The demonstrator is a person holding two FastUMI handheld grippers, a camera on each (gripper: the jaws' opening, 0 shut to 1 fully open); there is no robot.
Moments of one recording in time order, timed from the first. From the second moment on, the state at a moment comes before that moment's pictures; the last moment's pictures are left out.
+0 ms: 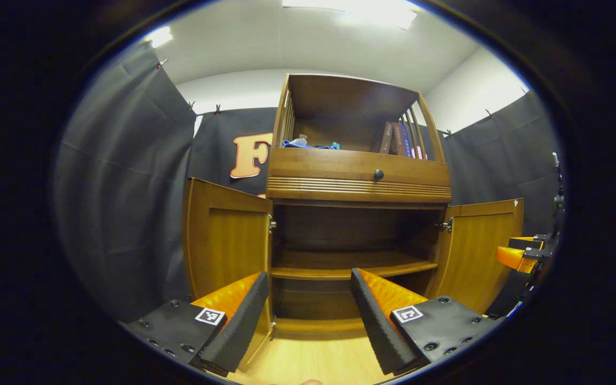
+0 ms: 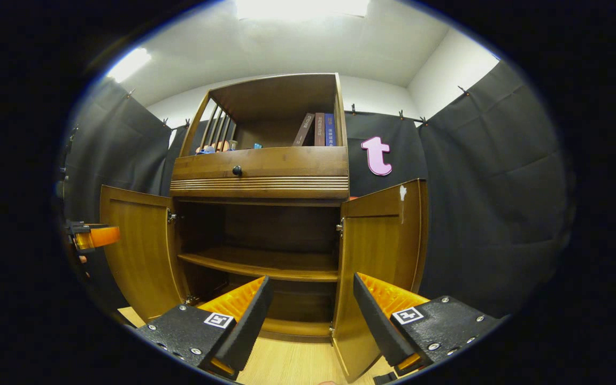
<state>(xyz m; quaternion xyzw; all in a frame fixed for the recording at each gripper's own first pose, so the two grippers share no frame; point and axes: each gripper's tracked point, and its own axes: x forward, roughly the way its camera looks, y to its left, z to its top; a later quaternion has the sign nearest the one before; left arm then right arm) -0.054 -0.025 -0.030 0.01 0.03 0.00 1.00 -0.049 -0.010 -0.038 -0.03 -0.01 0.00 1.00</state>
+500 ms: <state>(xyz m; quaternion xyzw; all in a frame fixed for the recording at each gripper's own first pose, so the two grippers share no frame) -0.038 -0.032 -0.040 0.02 0.04 0.00 1.00 -0.044 -0.024 -0.043 -0.03 -0.01 -0.01 1.00</state>
